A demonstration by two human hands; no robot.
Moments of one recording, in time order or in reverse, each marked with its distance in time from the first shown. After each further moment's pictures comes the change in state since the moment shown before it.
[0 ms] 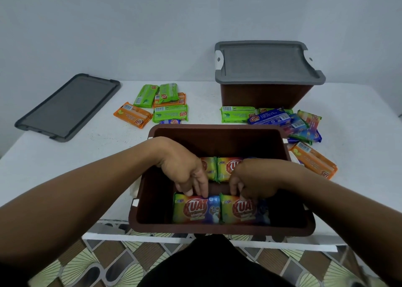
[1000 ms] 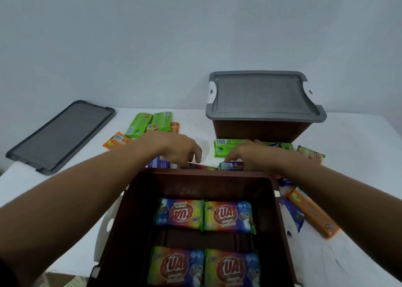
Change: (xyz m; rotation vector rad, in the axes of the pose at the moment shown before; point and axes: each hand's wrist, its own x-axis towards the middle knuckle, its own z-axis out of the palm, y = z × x) left_hand 0.016 -0.009 -0.123 0.348 0.486 -0.294; right_hand 0.070 0.121 -0.085 -0.124 0.341 0.037
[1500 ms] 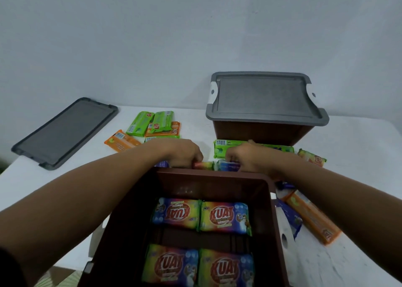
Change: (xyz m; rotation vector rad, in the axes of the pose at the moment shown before) left_hand 0.014 0.010 0.013 0.087 0.059 0.056; right_hand 0.000 0.002 -0.001 0.096 0.024 -0.094
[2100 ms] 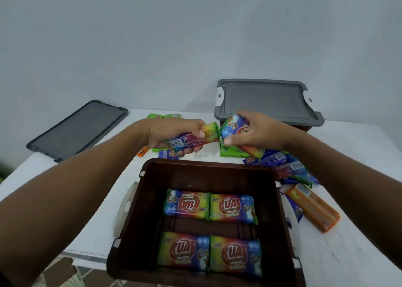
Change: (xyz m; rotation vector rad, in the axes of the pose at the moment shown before) left_hand -0.085 -0.015 -0.018 -1.226 0.060 0.229; right_hand -0.049 -0.046 -0.057 0.621 0.302 0.057
